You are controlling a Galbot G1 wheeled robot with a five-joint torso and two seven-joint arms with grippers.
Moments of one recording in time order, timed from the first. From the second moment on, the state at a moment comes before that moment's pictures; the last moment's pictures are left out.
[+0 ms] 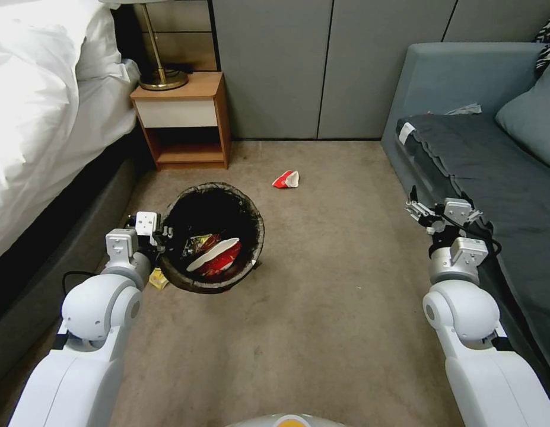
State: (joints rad) left arm 1.24 -1.21 -0.63 -2.13 -0.33 0.74 -0.10; right arm -1.21 1.25 0.56 1.98 0.22 -0.20 0.36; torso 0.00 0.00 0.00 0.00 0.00
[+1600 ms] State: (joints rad) left arm 1.22 -1.21 -0.63 -2.11 -0.33 0.74 -0.09; right arm -1.21 1.26 0.55 1.96 0.21 -0.19 0.35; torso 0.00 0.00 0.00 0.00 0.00
